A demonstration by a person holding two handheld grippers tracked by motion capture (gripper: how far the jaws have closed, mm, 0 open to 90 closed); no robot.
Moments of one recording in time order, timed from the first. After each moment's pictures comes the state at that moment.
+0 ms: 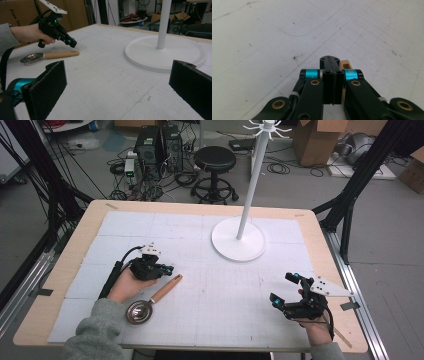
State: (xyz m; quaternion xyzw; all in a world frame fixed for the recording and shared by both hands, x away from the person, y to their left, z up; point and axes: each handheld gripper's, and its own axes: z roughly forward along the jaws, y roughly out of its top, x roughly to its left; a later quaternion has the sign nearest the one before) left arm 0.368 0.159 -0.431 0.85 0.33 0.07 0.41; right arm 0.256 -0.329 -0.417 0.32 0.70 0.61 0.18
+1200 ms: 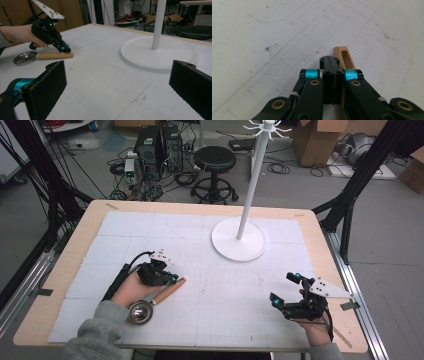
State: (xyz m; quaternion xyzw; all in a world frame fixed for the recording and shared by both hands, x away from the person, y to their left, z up) left arm 0.357 0.137 -0.436 0.88 0.31 0.05 0.37; right arm 0.253 -0.327 -0.417 0.32 0.71 0.60 0.19
